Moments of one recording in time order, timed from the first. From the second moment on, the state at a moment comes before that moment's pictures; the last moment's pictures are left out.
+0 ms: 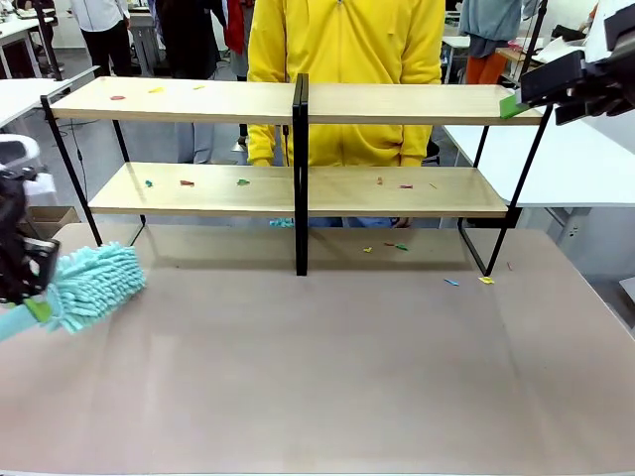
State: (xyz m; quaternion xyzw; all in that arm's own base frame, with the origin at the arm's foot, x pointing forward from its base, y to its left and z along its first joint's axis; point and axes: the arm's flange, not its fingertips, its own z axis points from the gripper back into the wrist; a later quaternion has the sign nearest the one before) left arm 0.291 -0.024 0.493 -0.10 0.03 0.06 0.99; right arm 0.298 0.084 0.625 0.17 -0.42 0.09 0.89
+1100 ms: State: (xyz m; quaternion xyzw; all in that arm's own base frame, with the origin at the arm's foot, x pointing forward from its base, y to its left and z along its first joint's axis) left arm 0.242 0.006 0.519 -0.27 0.03 -0.35 0.90; right arm 0.298 0.084 0.625 0.17 -0.42 0.09 0.89
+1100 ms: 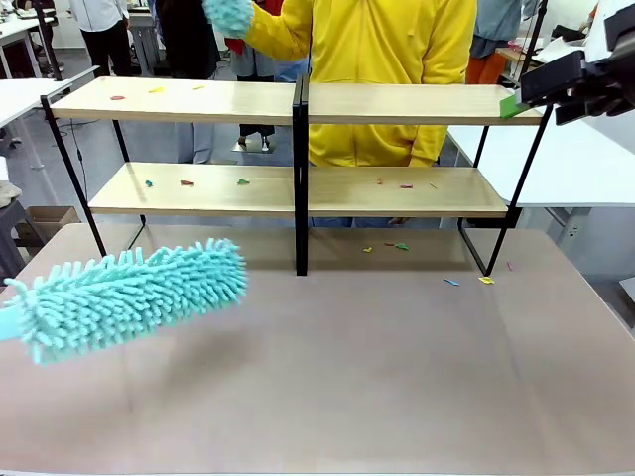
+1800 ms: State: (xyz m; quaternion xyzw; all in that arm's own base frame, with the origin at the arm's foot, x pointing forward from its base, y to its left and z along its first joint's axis) left arm 0.210 0.244 0.577 -0.49 -0.17 -0.53 0.67; right arm 0.298 0.084 0.625 0.17 -0.42 0.09 0.89
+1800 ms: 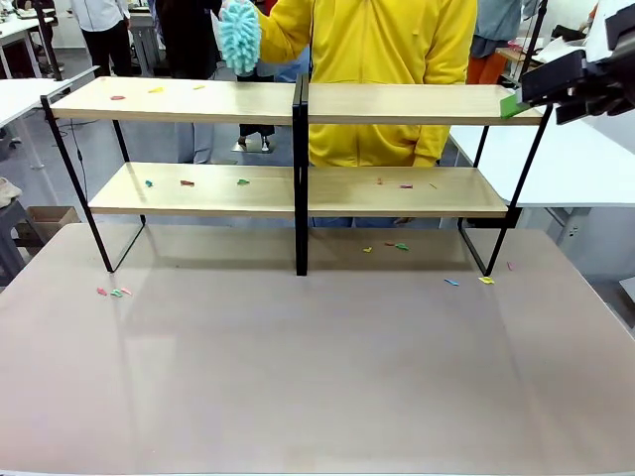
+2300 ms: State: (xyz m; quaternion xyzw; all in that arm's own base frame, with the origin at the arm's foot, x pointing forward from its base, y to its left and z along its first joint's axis) left arm 0.185 0.348 0.655 -0.56 -0.26 -0.30 0.73; right arm 0.298 0.084 0.625 0.17 -0.42 0.09 0.89
